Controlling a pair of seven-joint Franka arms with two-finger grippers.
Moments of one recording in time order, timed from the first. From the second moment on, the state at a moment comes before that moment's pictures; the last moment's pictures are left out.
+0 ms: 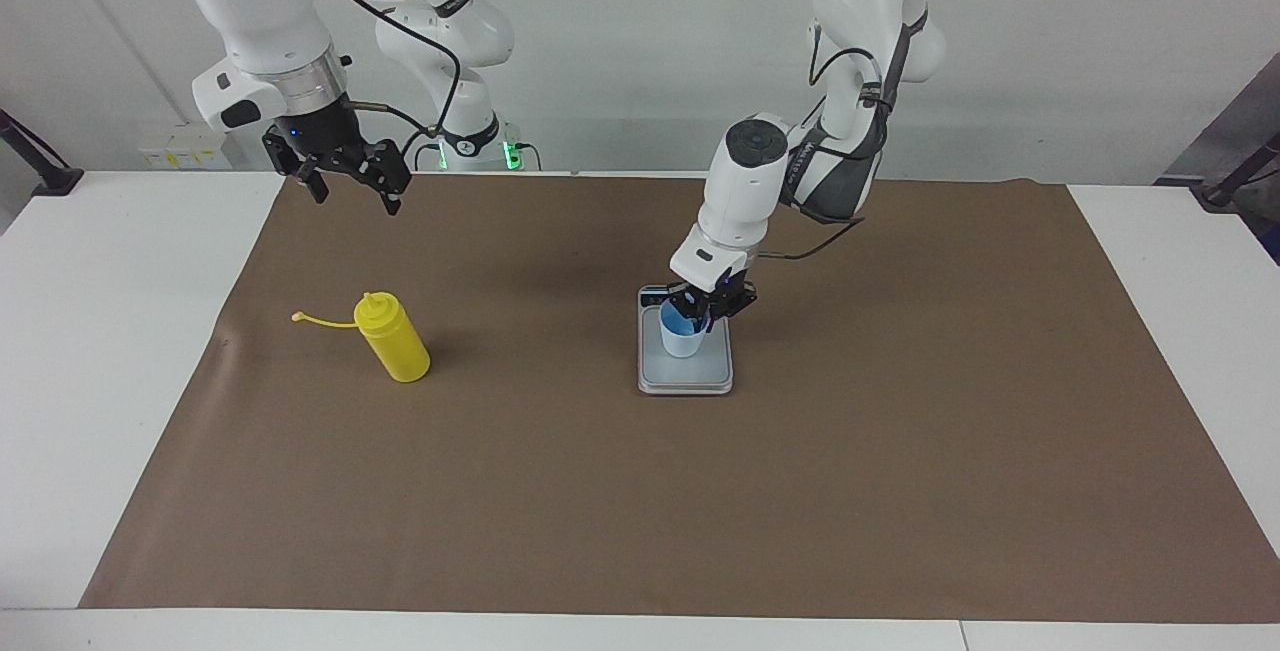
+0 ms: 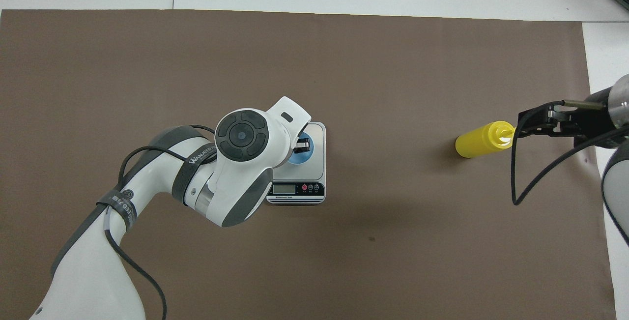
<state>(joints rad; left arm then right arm) -0.48 0.29 -0.16 -1.87 0.01 2.28 -0.67 -0.03 -0.03 0.07 -1.63 -0.02 1.58 0.24</state>
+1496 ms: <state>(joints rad) -0.08 -0.01 -0.12 -1.72 0.01 1.77 -0.01 -0.03 -0.03 0.07 -1.63 -0.02 1.58 0.24</state>
